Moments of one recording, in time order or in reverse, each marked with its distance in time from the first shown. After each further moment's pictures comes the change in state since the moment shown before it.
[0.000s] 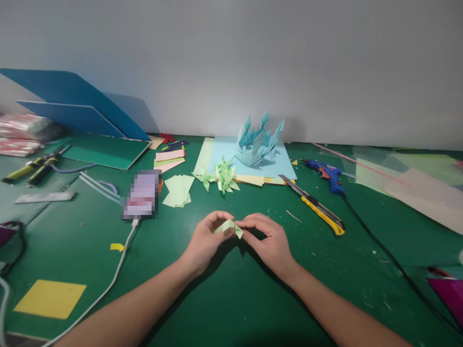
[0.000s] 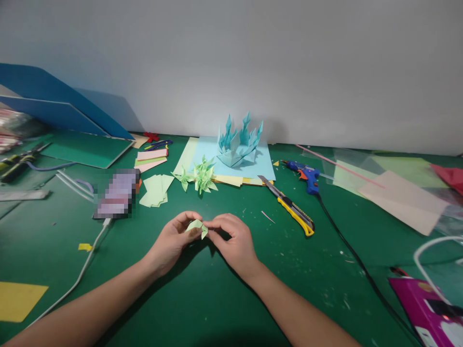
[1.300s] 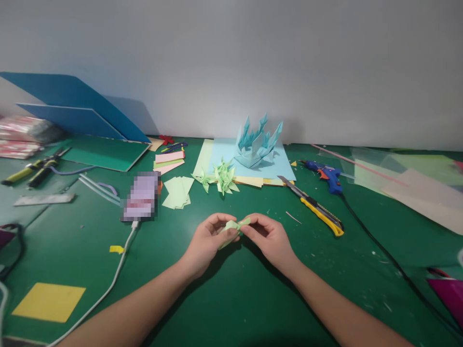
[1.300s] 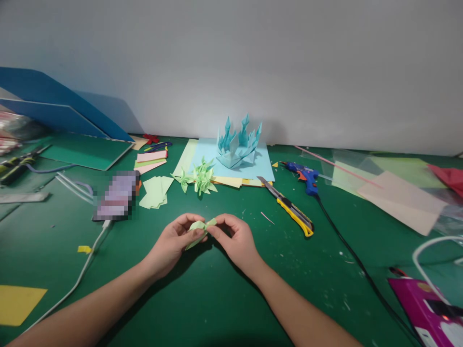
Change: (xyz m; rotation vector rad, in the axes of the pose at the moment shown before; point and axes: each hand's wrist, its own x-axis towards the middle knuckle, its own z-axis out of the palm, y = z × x) left_hand -0.002 0.003 0.000 0.004 -0.030 -0.033; right_hand 0.004 0.003 -0.001 0.311 -0.034 0.317
